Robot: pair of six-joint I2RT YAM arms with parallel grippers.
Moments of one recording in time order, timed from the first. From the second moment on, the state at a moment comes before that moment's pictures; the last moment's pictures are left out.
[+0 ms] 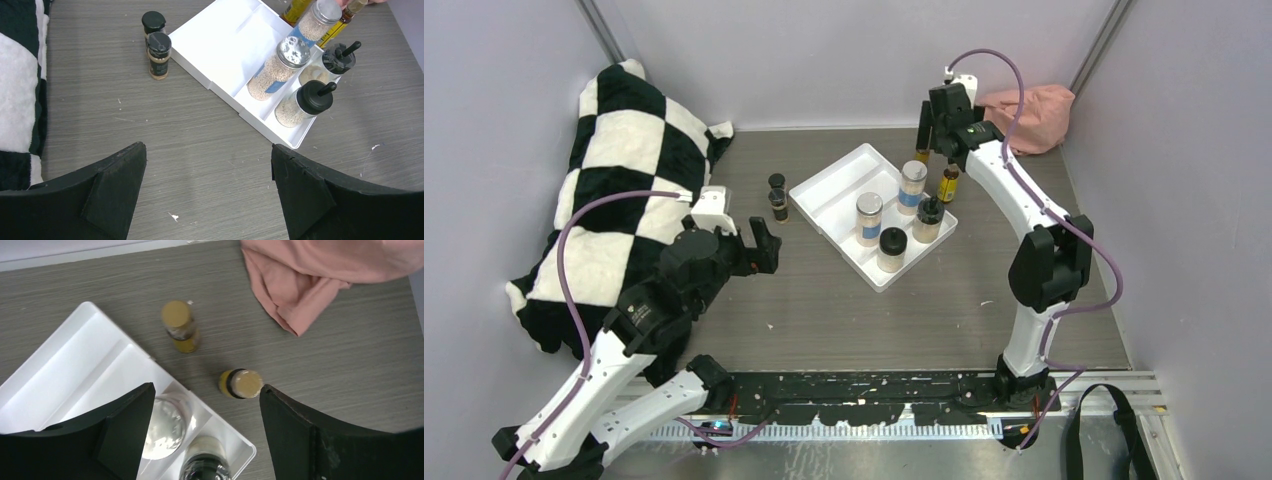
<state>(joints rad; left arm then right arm) -0.72 0.71 1.03 -0.69 -0.41 -0.39 0.36 1.86 1.80 -0.56 0.44 0.29</state>
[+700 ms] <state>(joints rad) -0.72 0.72 1.03 -0.69 -0.42 -0.39 0.29 1.92 1.71 -0.58 0.48 0.39</state>
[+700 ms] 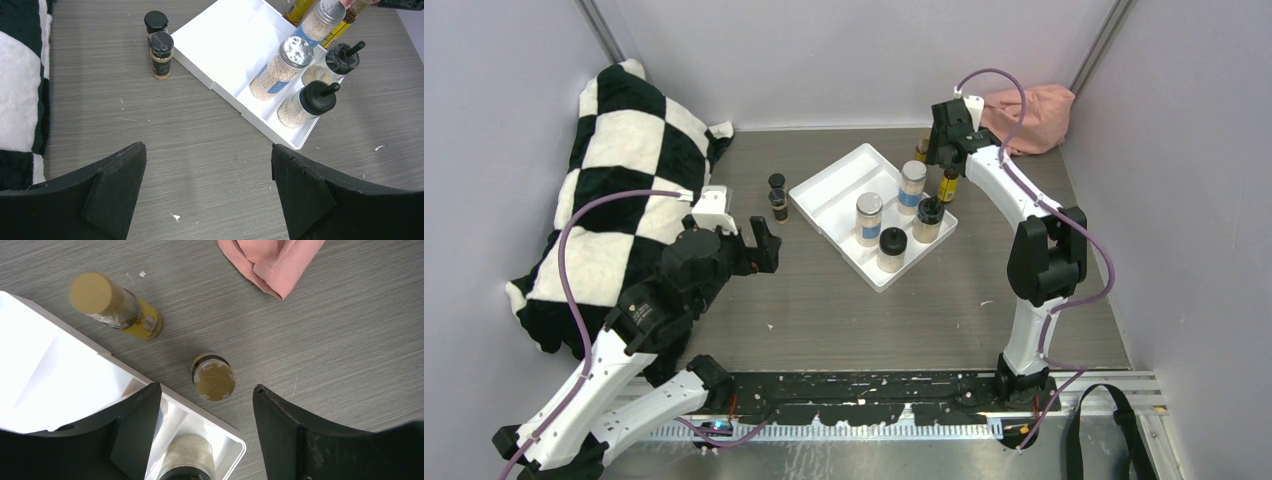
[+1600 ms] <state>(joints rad) -0.72 0.73 1.03 -0.69 -0.42 -0.38 0.27 1.92 1.67 -0.56 0.47 0.42</state>
